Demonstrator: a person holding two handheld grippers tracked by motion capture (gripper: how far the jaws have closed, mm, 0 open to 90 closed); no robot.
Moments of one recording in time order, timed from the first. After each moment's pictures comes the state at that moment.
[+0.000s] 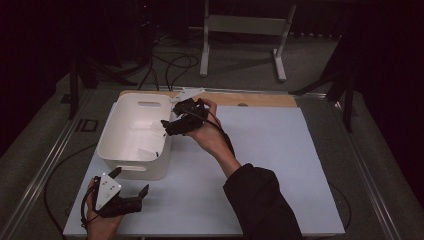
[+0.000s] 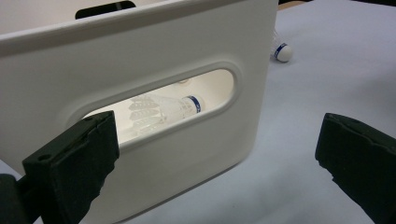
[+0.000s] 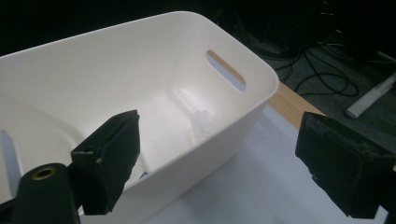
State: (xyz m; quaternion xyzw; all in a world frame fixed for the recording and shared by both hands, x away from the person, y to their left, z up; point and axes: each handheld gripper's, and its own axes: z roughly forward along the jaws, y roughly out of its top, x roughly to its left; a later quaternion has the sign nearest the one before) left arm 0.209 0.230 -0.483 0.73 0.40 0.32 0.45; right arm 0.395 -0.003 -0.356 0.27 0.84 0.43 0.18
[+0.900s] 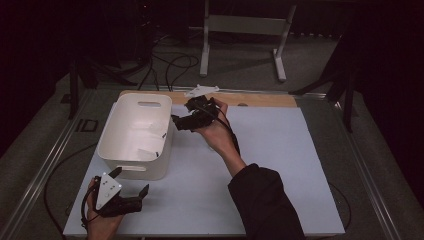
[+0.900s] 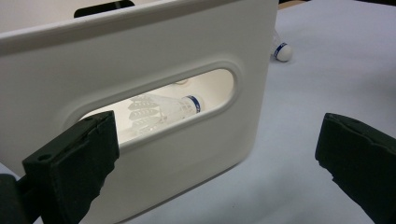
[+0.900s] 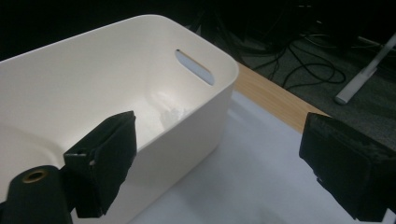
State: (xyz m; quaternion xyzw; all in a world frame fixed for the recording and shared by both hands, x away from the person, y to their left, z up) left arm 0.210 0.230 -0.484 0.73 0.40 0.31 0.45; right arm 0.407 -0.030 -0.362 0.32 0.81 0.45 0.19
